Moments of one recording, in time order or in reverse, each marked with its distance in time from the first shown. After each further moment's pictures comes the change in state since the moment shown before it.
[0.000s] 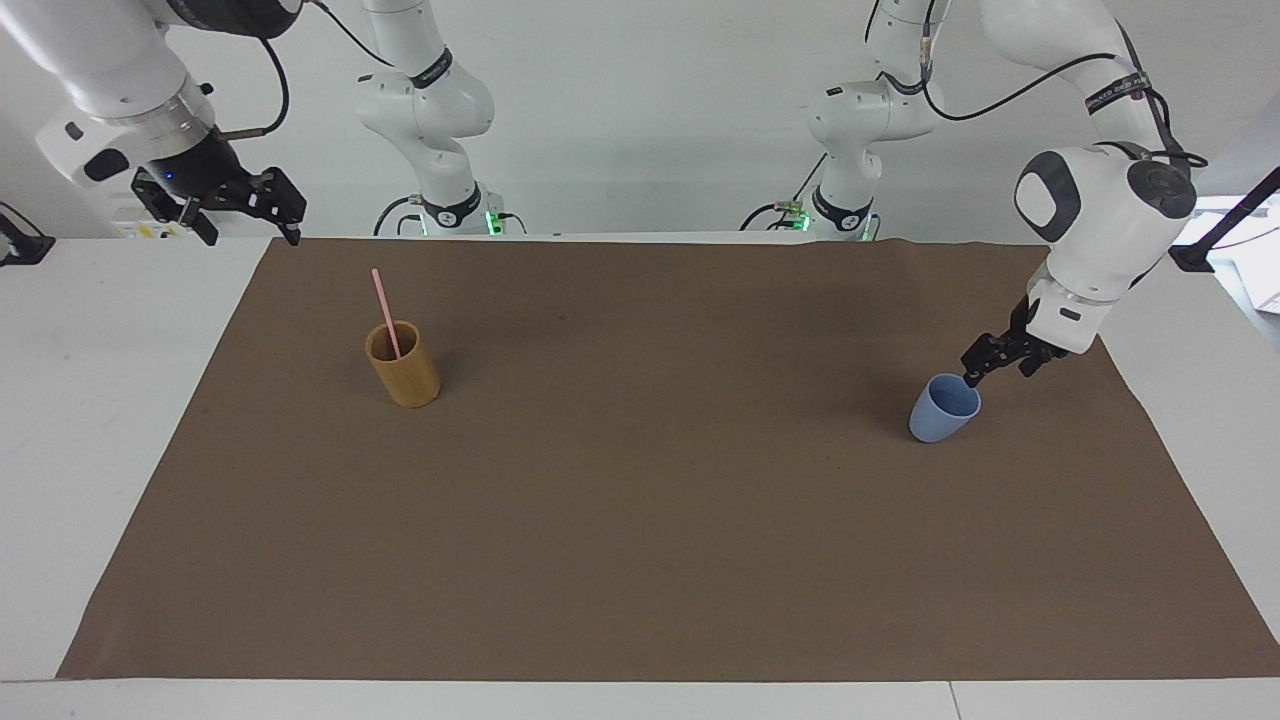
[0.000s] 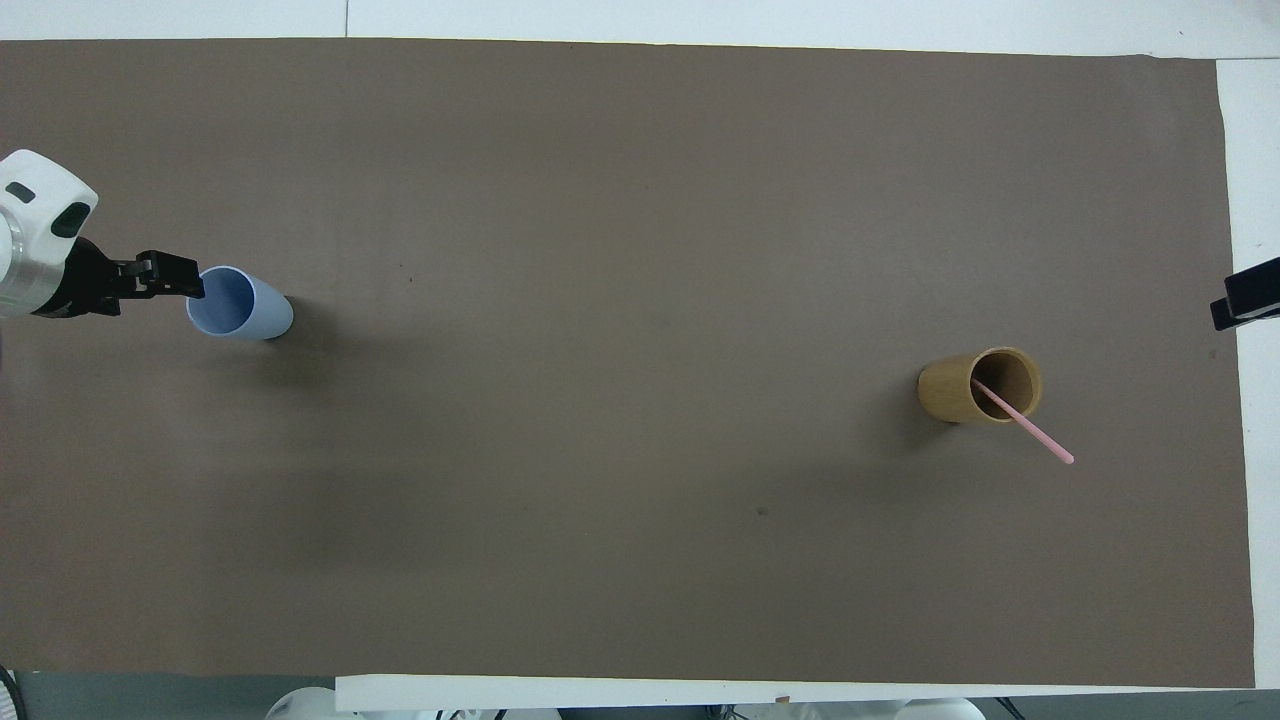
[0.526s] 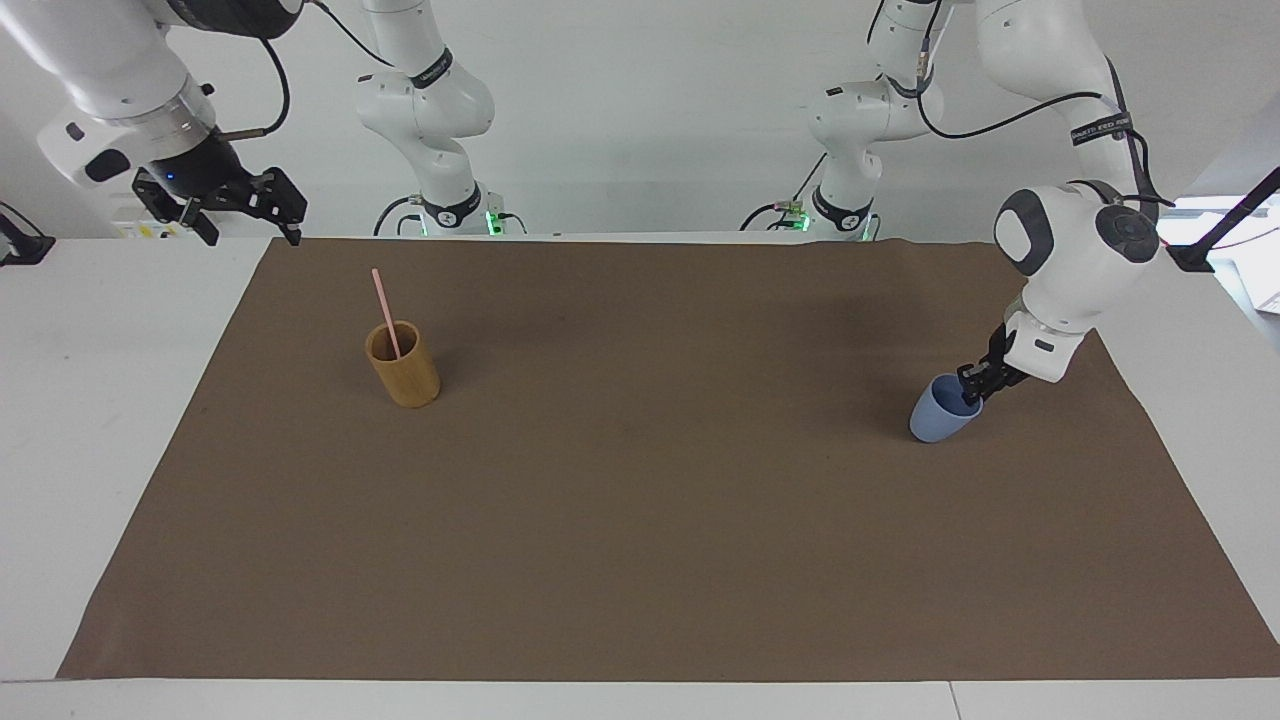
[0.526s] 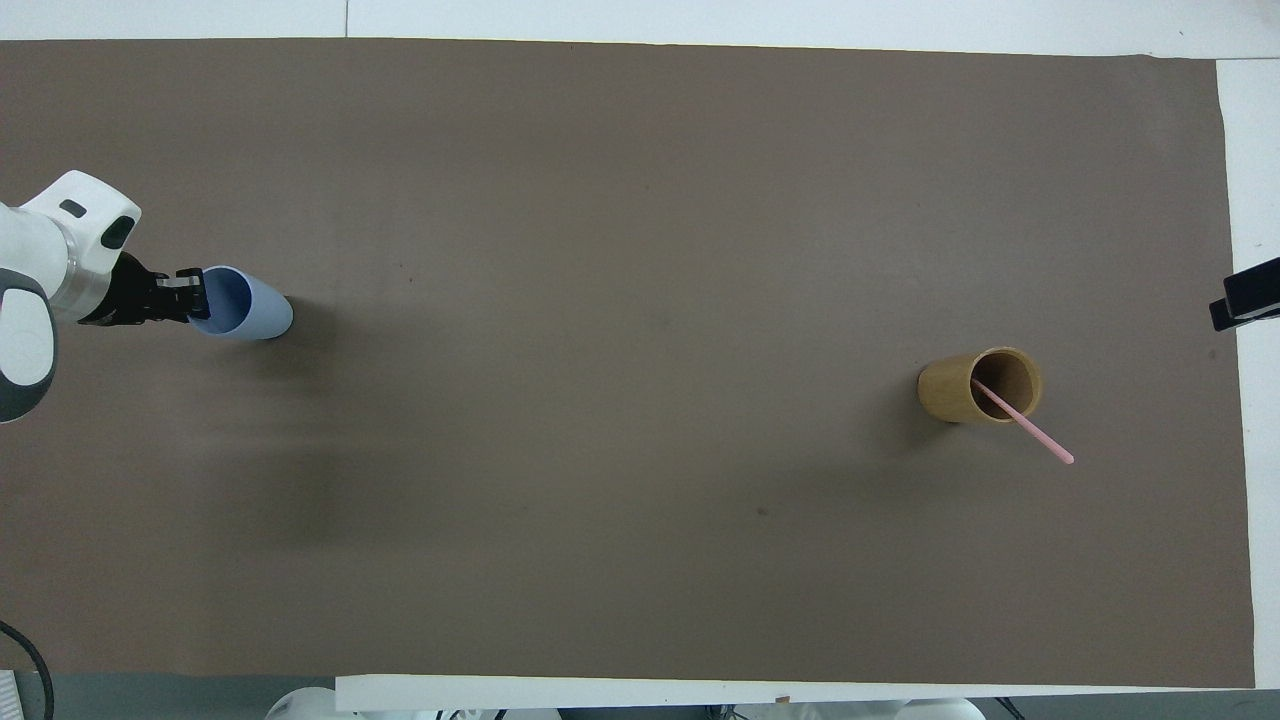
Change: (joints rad) left arm 0.000 0.053 -0.007 -0.025 -0.003 0.046 -0.048; right arm 0.001 0.000 0.001 -0.001 0.000 -0.001 0.000
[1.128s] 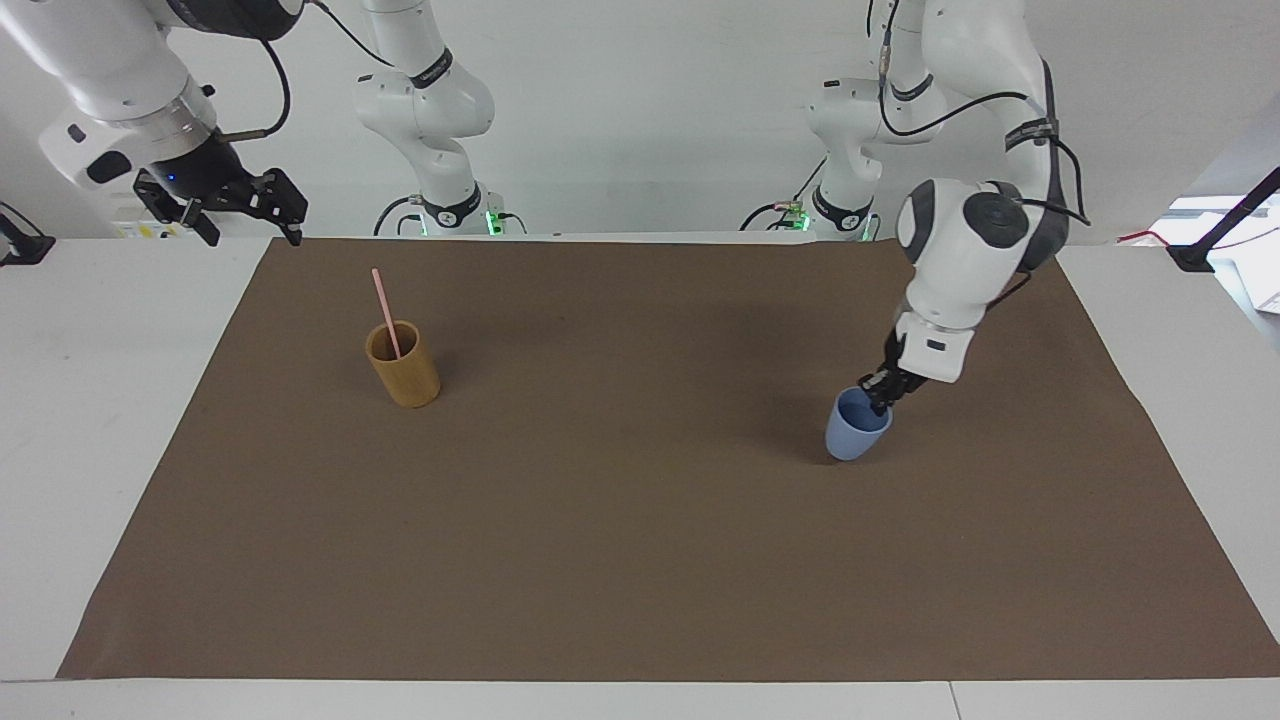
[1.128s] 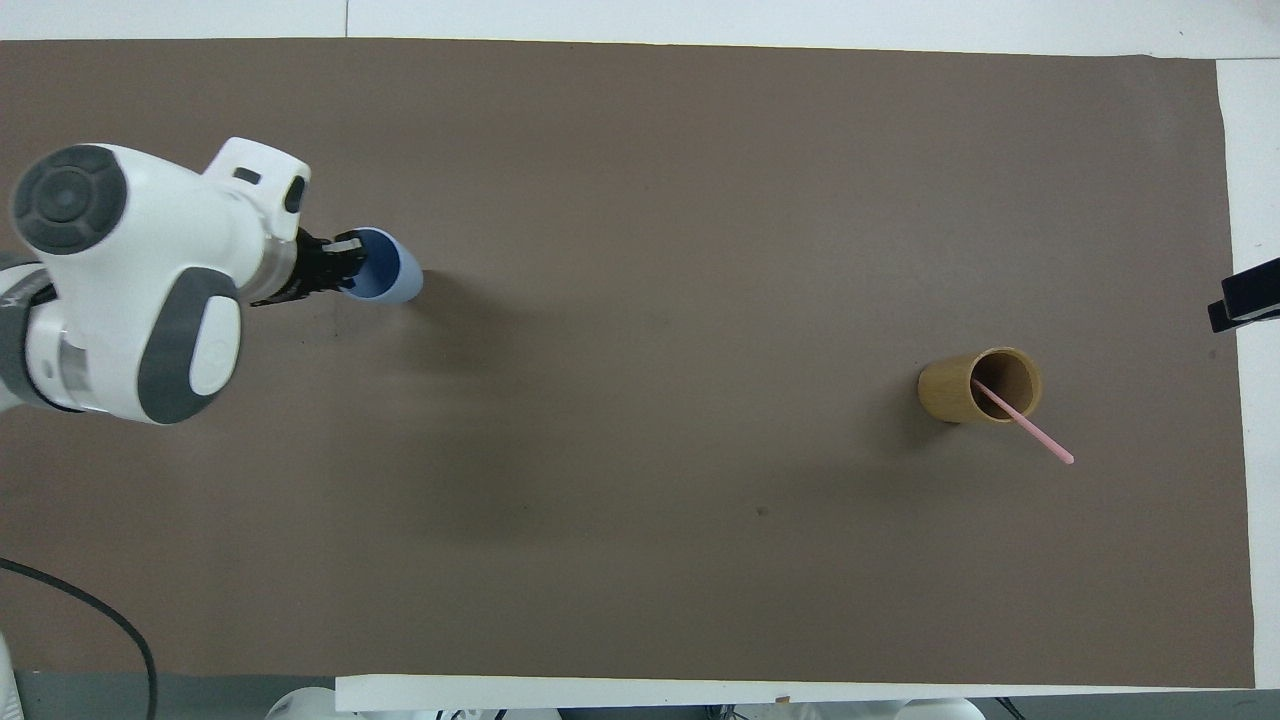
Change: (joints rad) left arm -0.380 0.028 -0.018 0.099 0.000 0.029 -0.569; right arm -0.001 0.000 0.000 -0.003 0.000 -0.001 0.000
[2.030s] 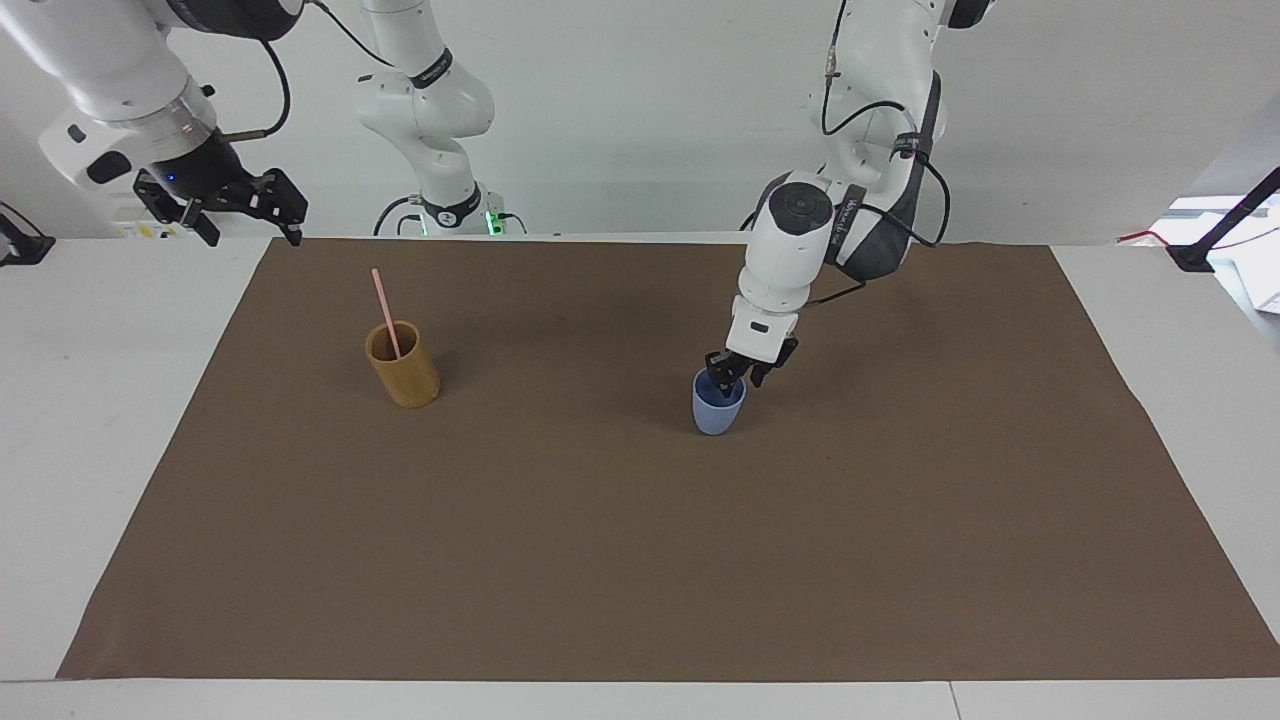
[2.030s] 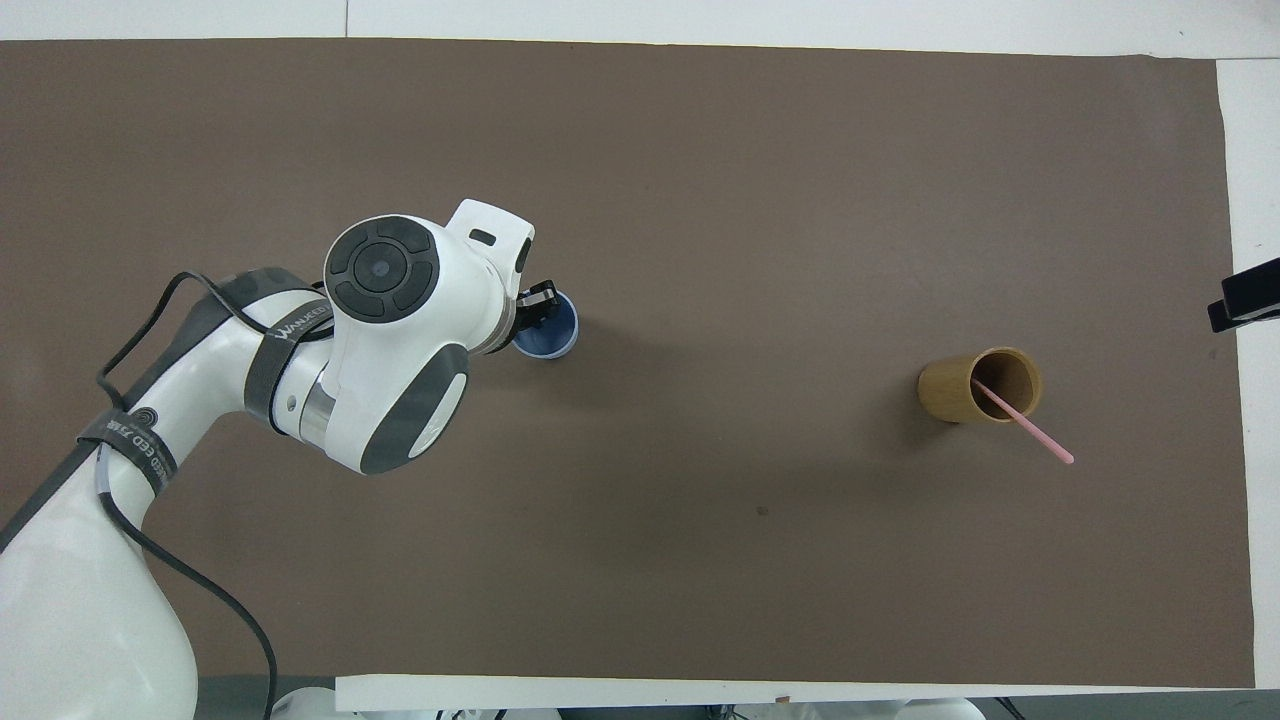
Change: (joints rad) left arm -0.222 0.070 0.005 0.050 0.000 -0.021 -0.187; right arm 0.000 0.000 0.000 0.000 0.000 0.000 0.000
